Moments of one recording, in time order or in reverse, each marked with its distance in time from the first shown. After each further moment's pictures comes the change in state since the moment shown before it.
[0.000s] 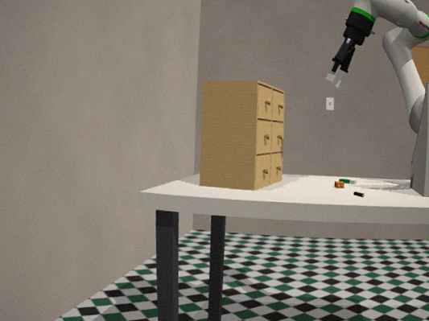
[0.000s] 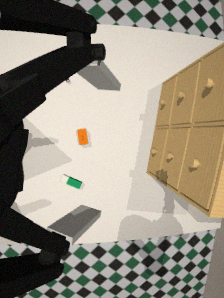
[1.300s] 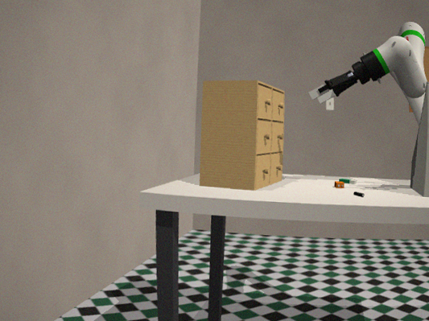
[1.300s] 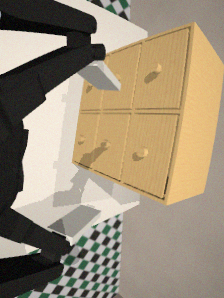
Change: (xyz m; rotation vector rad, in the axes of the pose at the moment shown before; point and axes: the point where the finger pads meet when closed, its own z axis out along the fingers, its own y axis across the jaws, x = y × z) arm 0.028 0.004 0.076 -0.008 0.592 0.014
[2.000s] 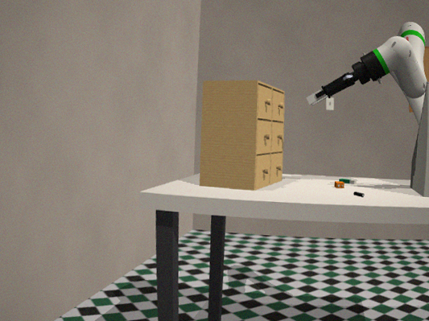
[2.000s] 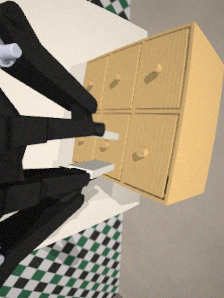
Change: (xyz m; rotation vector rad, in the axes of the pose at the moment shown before) arm 0.000 0.000 0.000 0.000 0.001 0.000
